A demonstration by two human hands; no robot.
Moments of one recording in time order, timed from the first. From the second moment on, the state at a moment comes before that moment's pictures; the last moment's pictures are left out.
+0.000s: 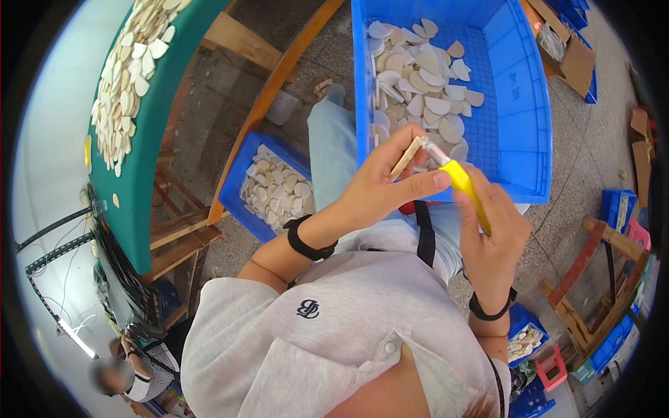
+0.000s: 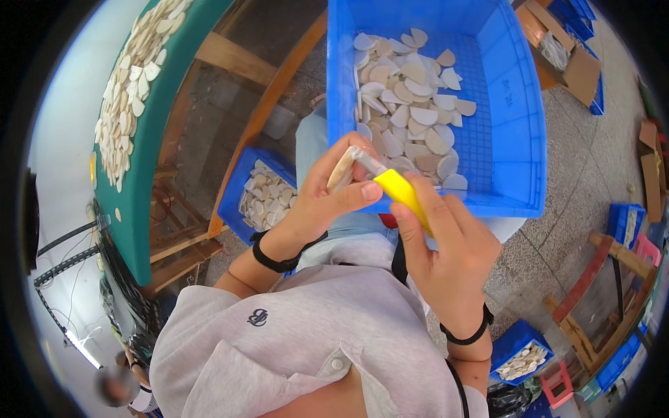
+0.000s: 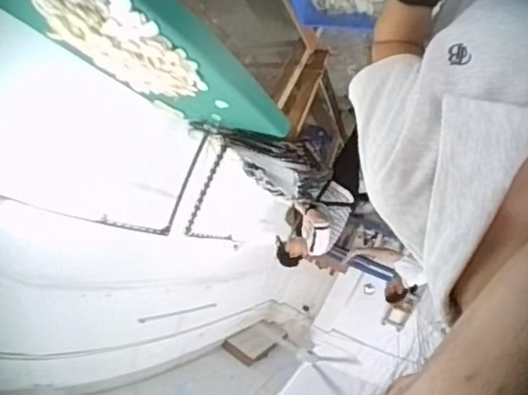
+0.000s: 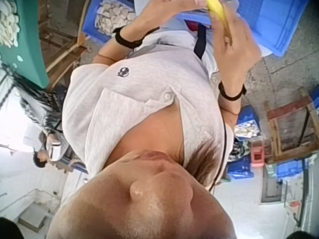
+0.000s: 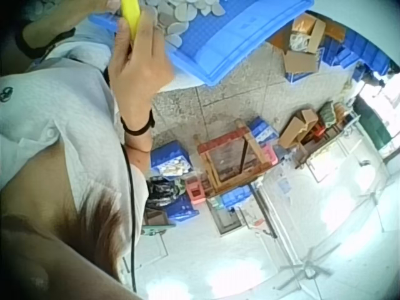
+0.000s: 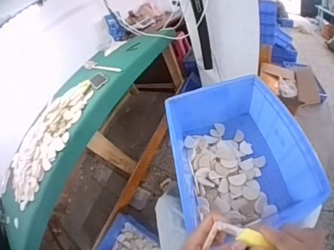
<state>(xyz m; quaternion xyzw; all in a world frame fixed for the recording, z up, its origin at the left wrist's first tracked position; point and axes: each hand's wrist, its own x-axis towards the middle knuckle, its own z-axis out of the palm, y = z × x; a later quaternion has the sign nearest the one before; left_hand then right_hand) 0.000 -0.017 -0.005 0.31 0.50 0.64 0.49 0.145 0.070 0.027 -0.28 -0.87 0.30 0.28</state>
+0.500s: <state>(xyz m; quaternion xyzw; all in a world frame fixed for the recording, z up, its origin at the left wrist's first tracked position) 0.001 -0.018 -0.007 0.35 0.55 0.63 0.42 0.148 0.068 0.034 -0.25 -0.91 0.25 0.23</state>
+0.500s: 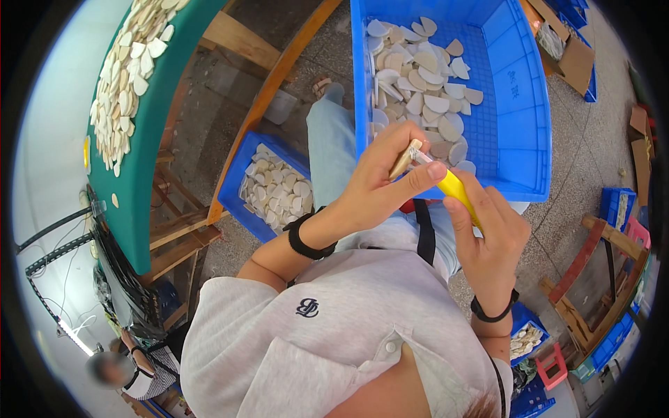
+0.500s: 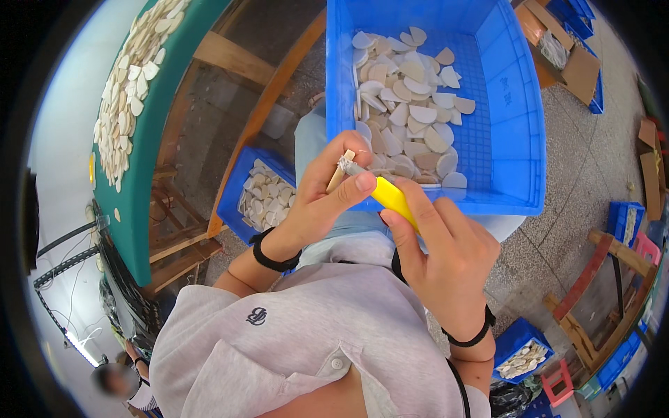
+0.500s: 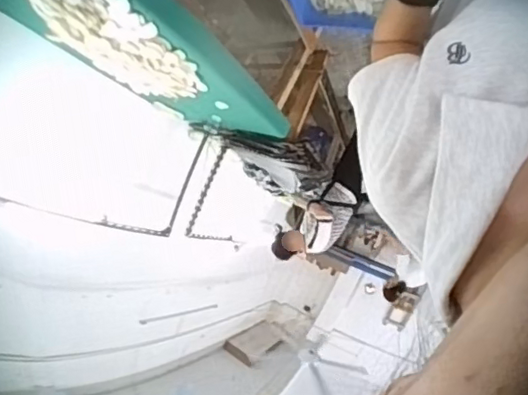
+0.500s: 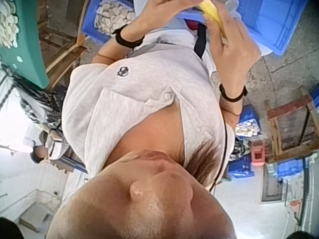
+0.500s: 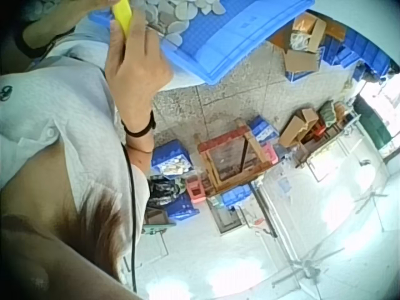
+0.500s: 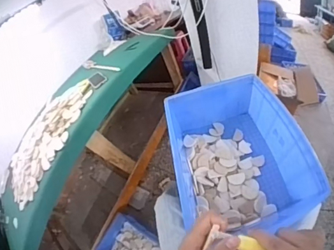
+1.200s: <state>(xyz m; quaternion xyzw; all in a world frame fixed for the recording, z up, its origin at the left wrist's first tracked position) -0.013 -0.012 -0.015 0.13 0.28 0.66 0.68 0.152 0.070 0.032 -0.32 -0.84 0.33 0.29</state>
